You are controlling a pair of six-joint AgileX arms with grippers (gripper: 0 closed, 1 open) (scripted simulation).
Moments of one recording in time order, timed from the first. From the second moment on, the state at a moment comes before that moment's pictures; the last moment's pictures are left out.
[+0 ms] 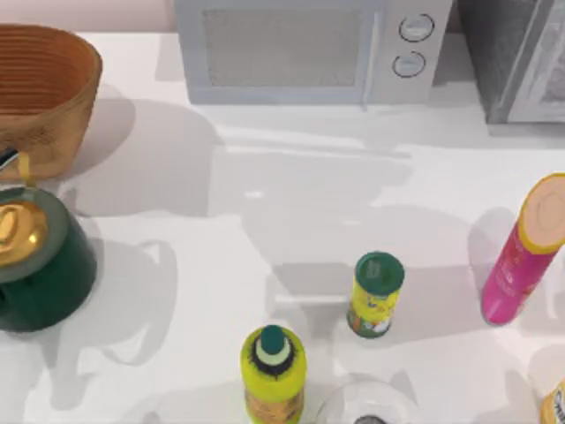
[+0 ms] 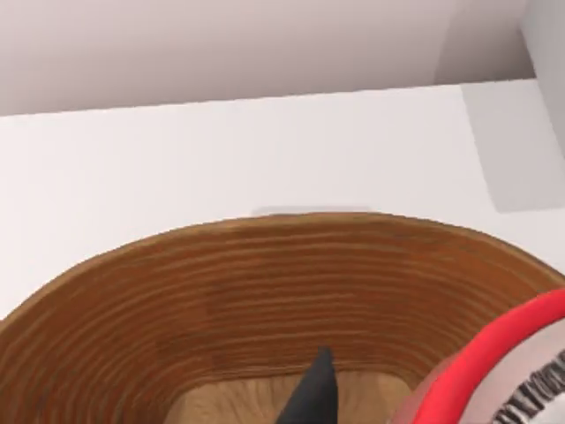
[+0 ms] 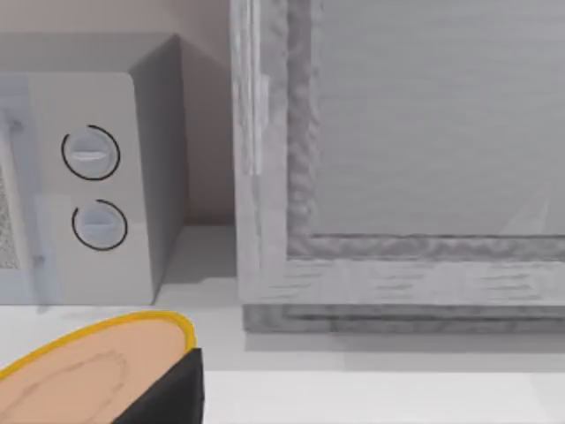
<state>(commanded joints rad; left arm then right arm) 0.11 1.67 1.57 -0.60 0.15 0.15 0.00 0.00 0.00 0.00 0.00 0.00</state>
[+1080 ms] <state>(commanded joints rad) 0.13 1.81 1.55 -0.44 0.11 0.10 0.00 0.00 0.00 0.00 0.00 0.00</state>
